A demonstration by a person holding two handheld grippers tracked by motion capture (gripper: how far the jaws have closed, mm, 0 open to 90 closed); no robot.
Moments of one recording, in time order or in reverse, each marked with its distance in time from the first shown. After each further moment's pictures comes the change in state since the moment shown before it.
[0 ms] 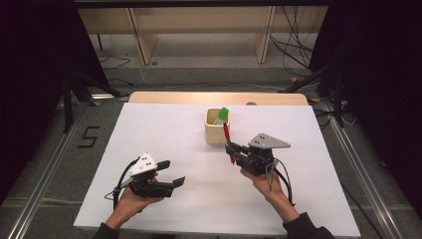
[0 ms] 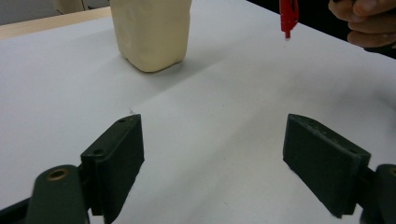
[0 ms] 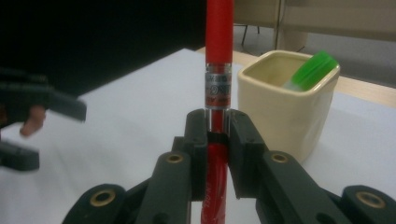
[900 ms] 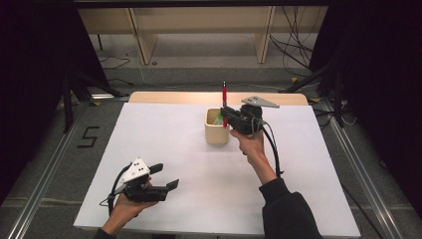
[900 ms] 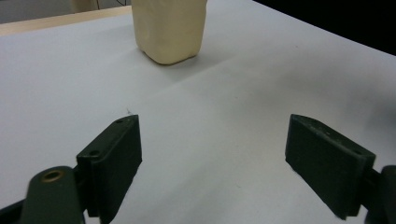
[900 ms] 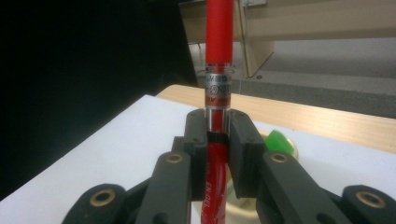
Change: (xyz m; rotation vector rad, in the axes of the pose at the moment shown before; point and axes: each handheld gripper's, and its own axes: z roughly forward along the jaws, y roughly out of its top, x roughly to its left) left arm 0.005 -0.017 -0.010 -0.022 0.038 -0.020; right arm -0.044 0.065 0.063 -0.066 -0.112 0.169
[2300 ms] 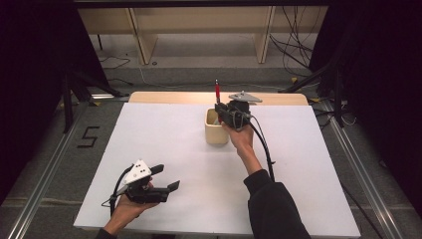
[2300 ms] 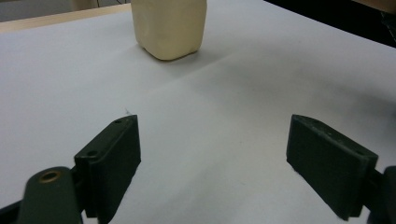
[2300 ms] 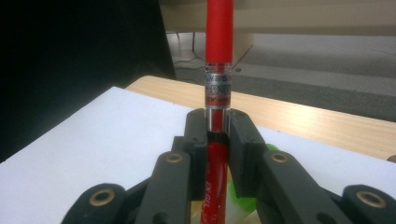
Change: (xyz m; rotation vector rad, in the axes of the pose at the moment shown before) left arm 0.000 -0.007 0.005 -0.001 0.007 0.014; right arm -0.005 -0.004 0.050 0.041 -0.098 -0.045
